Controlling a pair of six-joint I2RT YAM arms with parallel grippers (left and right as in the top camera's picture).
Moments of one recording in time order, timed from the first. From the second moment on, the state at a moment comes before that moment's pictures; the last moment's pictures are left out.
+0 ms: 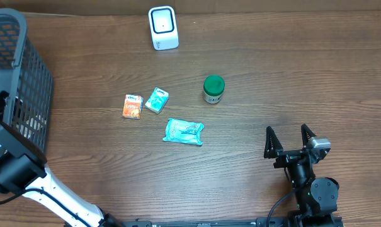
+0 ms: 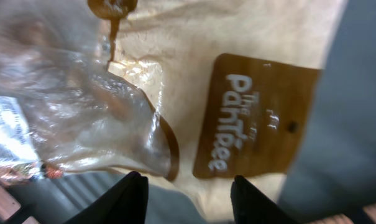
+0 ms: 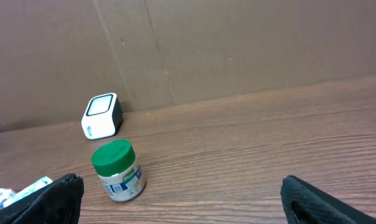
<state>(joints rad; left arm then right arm) 0.71 2.23 1.95 -1.23 -0.15 -0.34 0.12 0.01 0.02 -0.03 -0.01 0.23</state>
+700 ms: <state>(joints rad) 0.69 2.19 1.72 -0.96 -0.22 -0.34 0.12 0.01 0.02 -0.03 -0.01 0.23</state>
